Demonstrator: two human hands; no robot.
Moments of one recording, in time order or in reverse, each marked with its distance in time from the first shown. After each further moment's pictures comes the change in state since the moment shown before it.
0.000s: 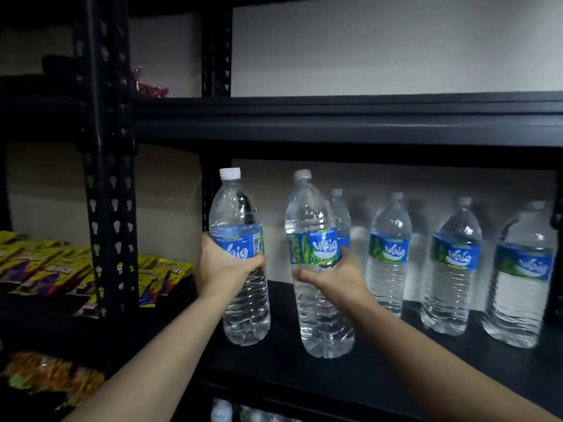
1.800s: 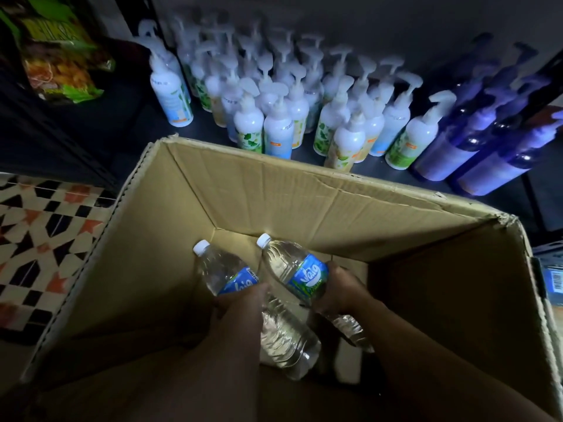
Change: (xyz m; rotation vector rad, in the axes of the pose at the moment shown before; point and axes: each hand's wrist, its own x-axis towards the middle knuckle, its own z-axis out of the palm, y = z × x) left_hand -0.517 -0.607 0.066 0.550 -0.595 -1.589; right_hand -0.385 0.430 0.007 -0.749 -0.807 0.839
